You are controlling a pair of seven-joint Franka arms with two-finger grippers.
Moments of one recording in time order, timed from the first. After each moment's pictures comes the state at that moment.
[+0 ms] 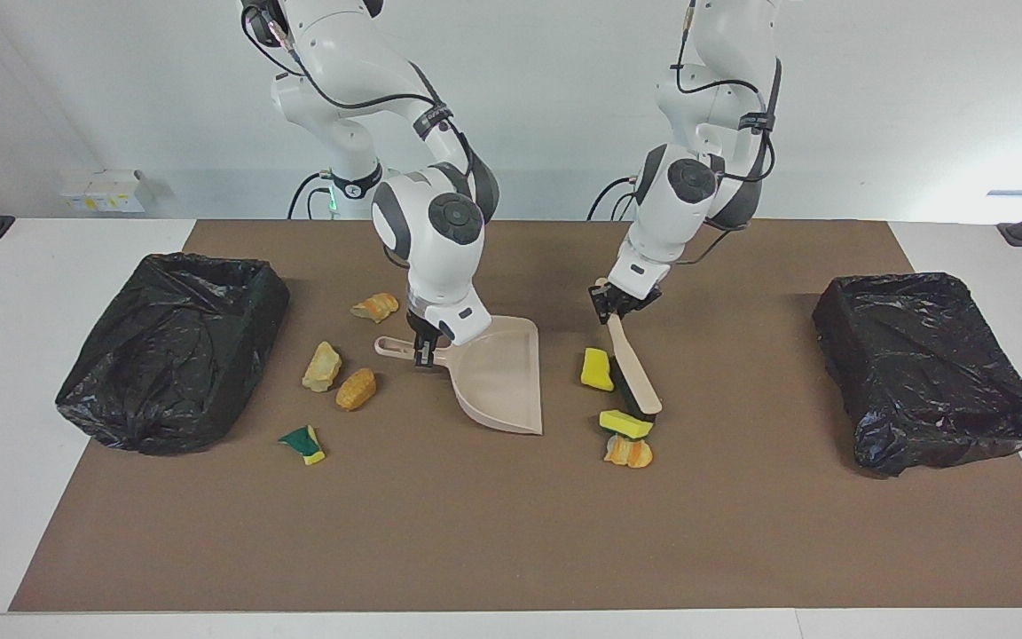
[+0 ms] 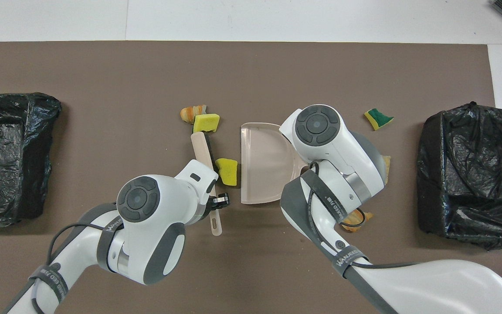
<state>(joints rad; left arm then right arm) -0.55 0.04 -0.09 -2.26 -0.32 2.38 -0.56 0.24 0.34 0.21 -1.79 -0.31 1.97 -0.96</state>
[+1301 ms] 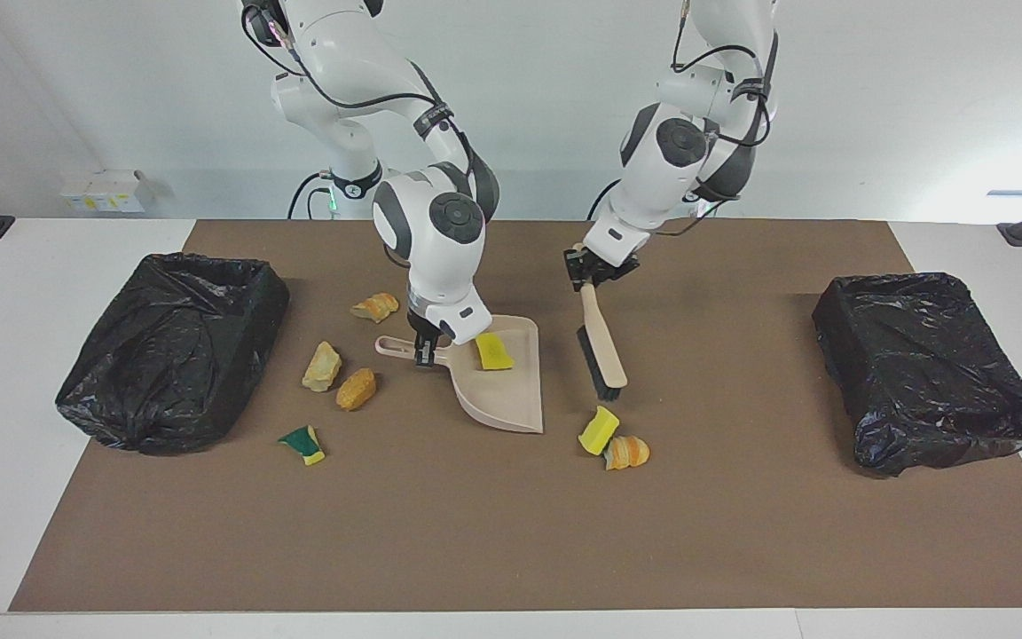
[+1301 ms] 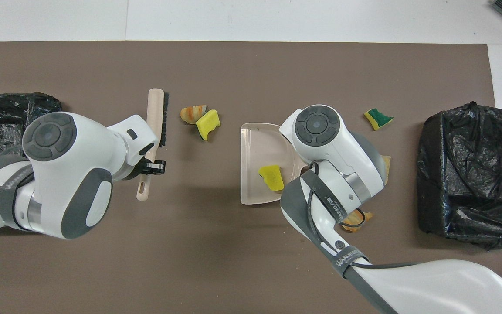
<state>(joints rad) -0.25 0.08 -0.09 -2.00 -0.02 2.09 -0.14 0.24 0.34 0.21 -1.79 -0.31 1.97 -0.96</state>
